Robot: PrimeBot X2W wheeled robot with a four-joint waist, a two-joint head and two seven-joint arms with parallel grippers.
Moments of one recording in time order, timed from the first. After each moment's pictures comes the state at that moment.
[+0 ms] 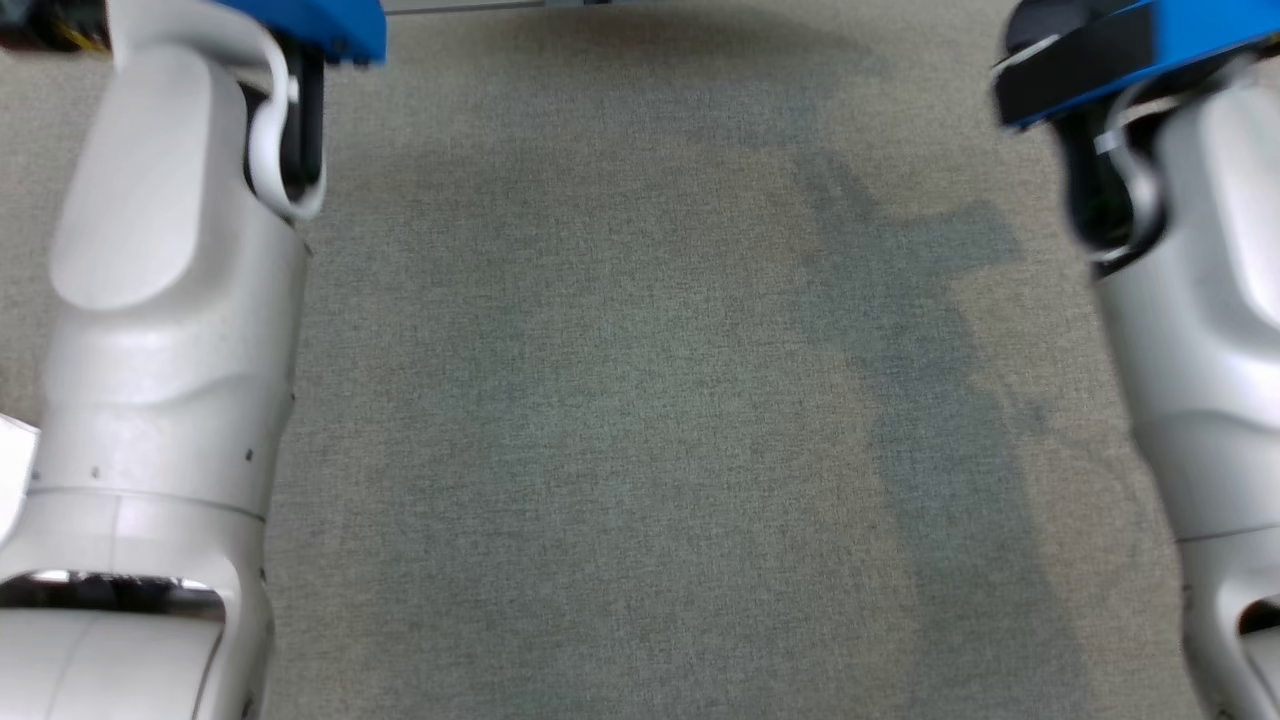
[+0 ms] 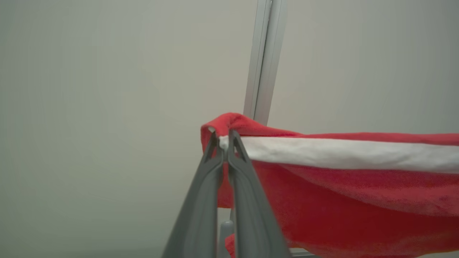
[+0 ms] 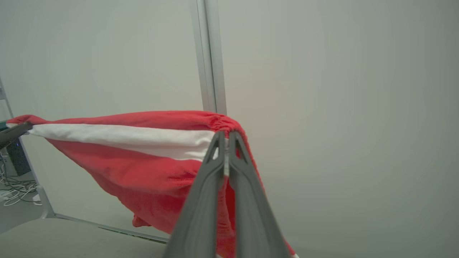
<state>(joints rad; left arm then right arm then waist) -1.17 0.10 -0.17 0.81 -0.31 -0.09 -0.26 -1.07 -0.20 0.22 0.57 0.43 0.13 -0.24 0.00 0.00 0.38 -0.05</state>
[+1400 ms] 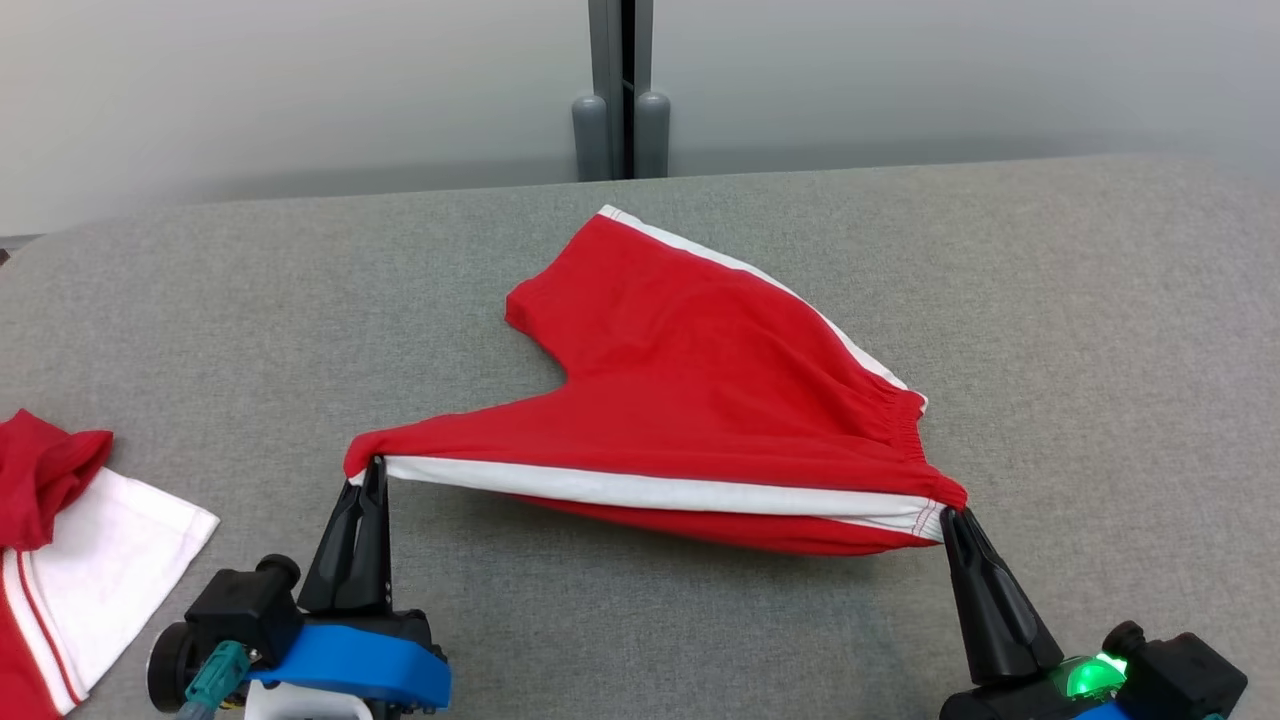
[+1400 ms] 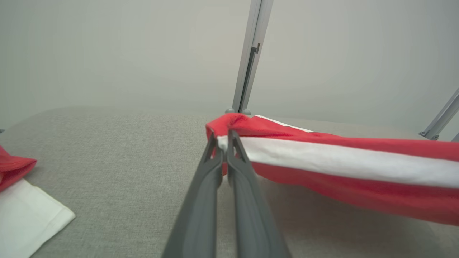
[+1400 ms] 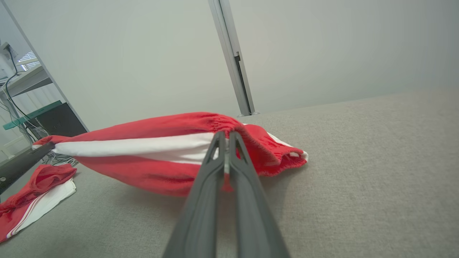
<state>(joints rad) -0.01 0.07 -0.10 0.08 -0.23 -0.05 -0.14 0.11 -0.07 0.15 -0.06 0.32 0.13 -0.26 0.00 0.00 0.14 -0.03</state>
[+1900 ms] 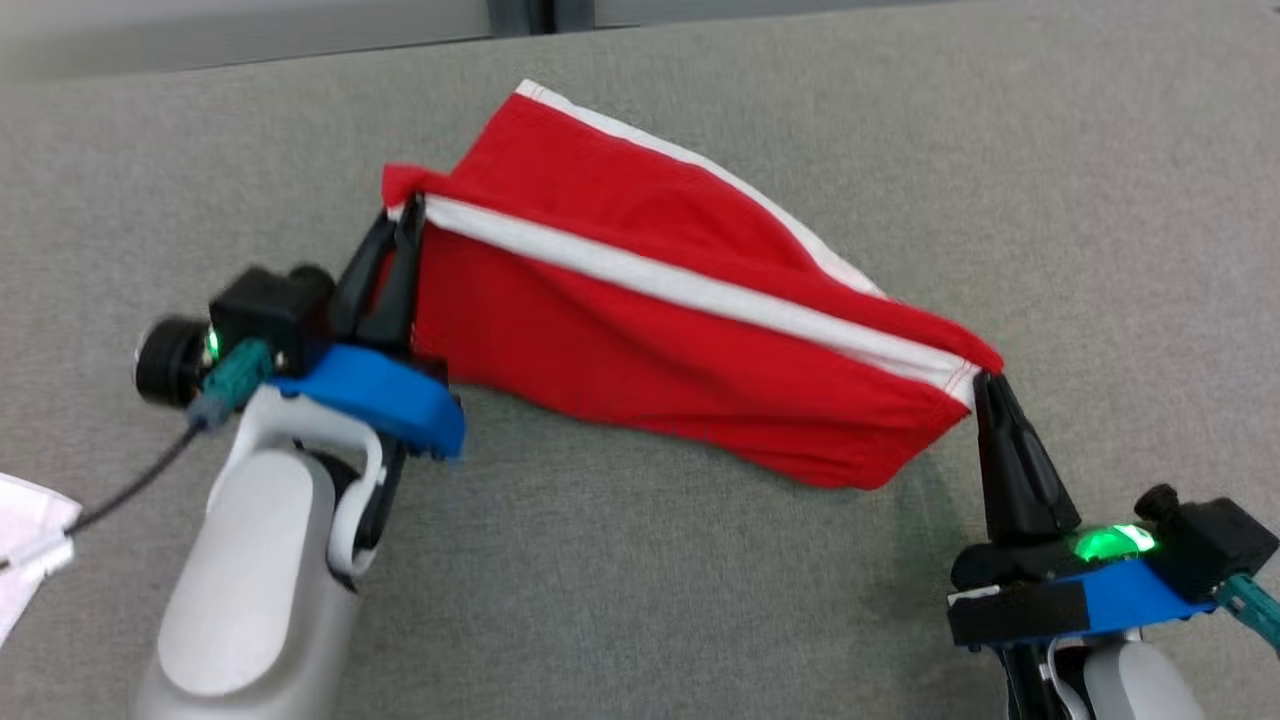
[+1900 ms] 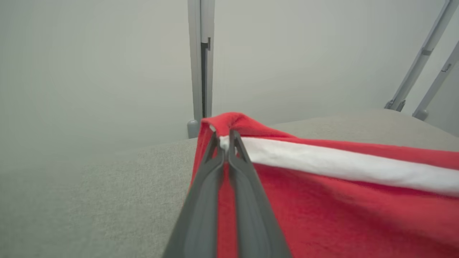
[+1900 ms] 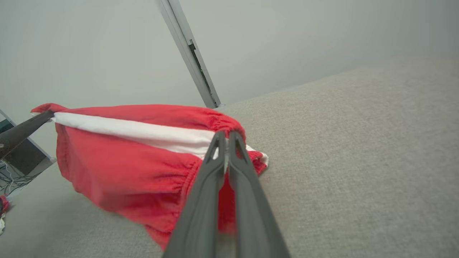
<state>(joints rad) -0.42 0.13 -0.19 0.16 -0.20 -0.10 -0.01 -0.10 -0.05 0.10 0.04 0.40 0.13 -0.26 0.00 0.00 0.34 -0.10</state>
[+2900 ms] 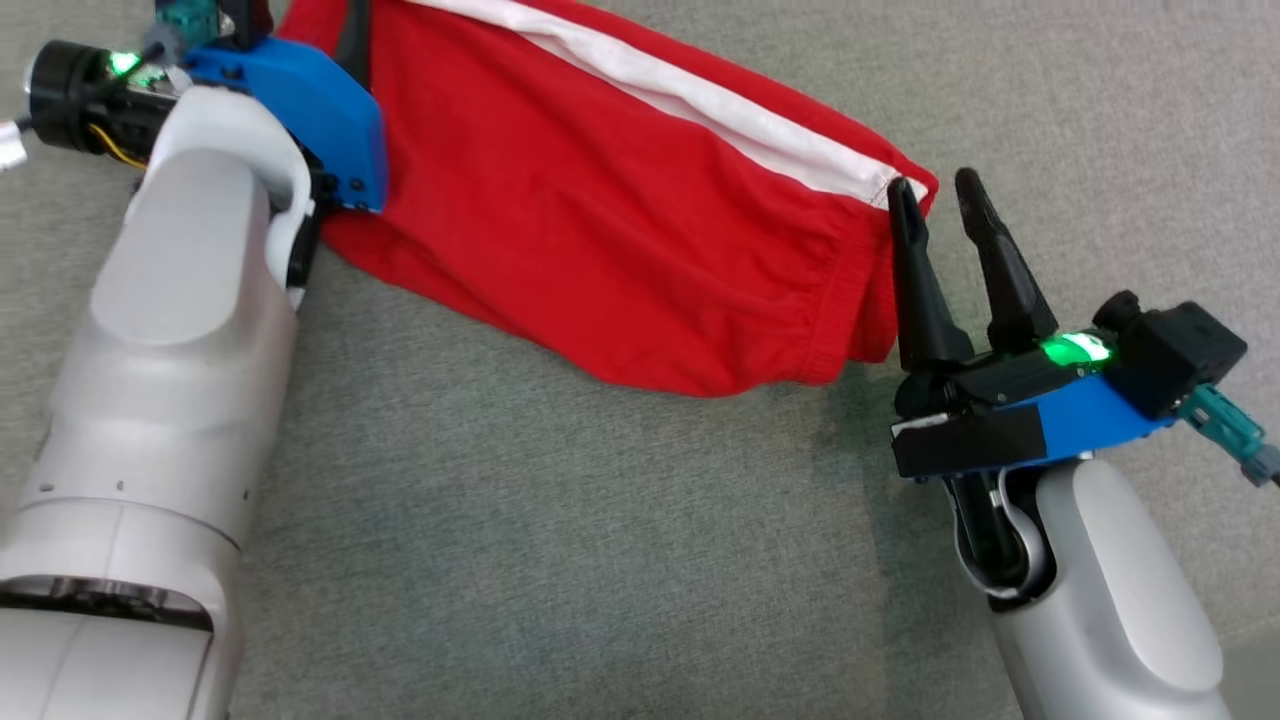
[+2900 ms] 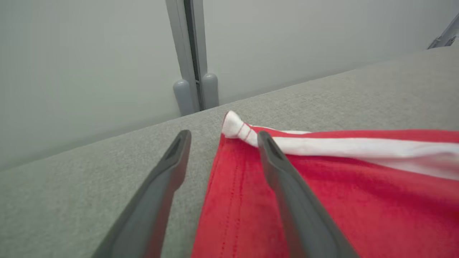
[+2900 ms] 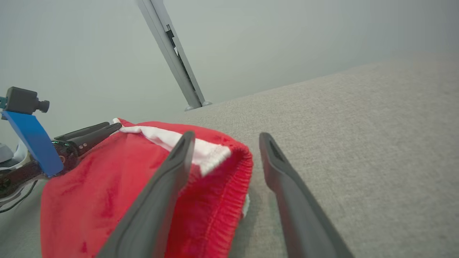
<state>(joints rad) -1.16 0.15 -0.30 1.09 -0.16 -0.12 -0.13 -0.48 -0.05 0.18 0.20 0.46 0.13 -0.26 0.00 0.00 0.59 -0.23</state>
